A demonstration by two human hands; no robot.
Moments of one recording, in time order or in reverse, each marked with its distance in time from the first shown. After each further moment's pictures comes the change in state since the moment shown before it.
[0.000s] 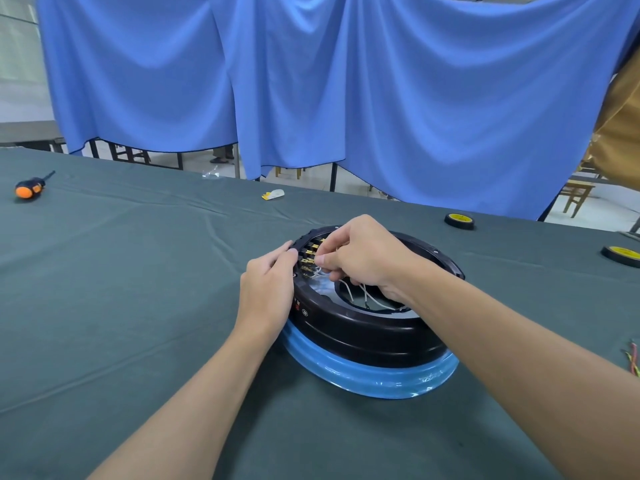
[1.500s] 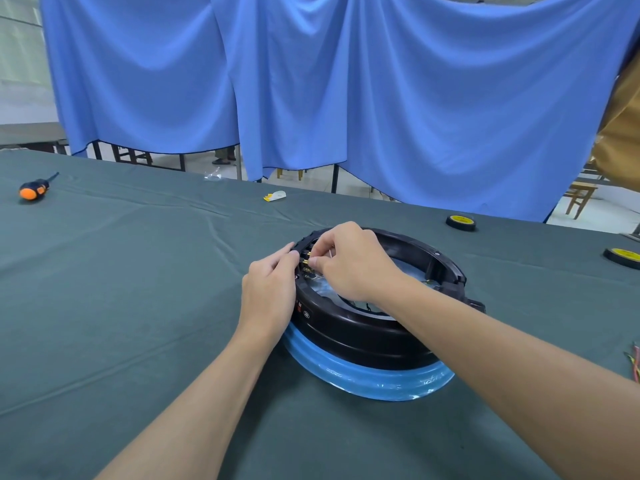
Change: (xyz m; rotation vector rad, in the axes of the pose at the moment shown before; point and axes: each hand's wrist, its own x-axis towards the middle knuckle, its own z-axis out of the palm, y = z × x) left_hand 0.006 -0.009 0.000 -0.001 0.022 0.065; right_hand 0.001 0.000 0.019 -0.219 0.087 -0.134
